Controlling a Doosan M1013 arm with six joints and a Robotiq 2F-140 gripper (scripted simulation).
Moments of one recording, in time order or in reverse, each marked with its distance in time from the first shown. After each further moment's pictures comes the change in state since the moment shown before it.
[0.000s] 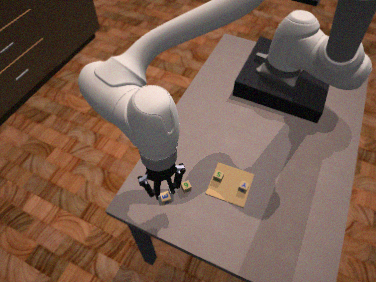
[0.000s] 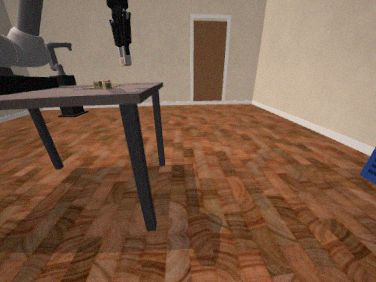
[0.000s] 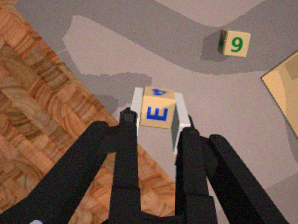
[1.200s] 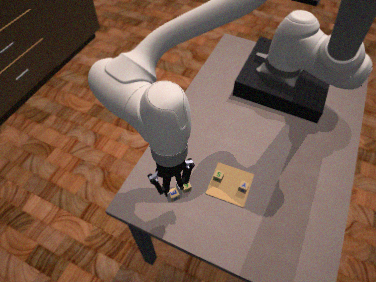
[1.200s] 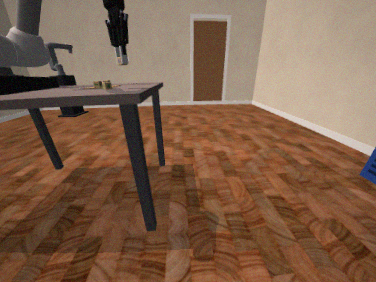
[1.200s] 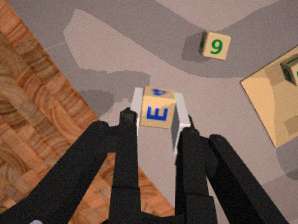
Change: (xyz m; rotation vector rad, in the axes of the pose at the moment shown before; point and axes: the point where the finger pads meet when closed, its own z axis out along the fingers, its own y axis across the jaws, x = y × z) arm 0.001 0.028 -0.003 -0.003 0.004 -0.087
